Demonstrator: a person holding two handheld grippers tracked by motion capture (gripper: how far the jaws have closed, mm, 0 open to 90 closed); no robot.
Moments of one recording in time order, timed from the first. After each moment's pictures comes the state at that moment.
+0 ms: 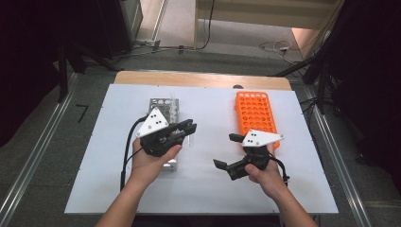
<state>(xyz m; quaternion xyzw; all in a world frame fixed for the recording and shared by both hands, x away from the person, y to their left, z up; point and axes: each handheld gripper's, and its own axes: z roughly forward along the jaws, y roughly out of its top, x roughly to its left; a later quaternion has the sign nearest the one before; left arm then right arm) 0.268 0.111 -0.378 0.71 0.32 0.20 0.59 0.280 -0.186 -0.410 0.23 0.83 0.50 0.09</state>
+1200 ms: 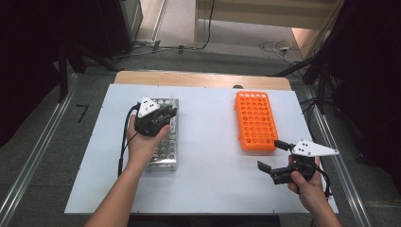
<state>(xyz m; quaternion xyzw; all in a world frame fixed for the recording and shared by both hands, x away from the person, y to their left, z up) 0.334 0.140 -0.426 0.70 0.43 0.26 0.51 0.266 -0.298 -0.419 0.31 0.80 0.49 0.14</state>
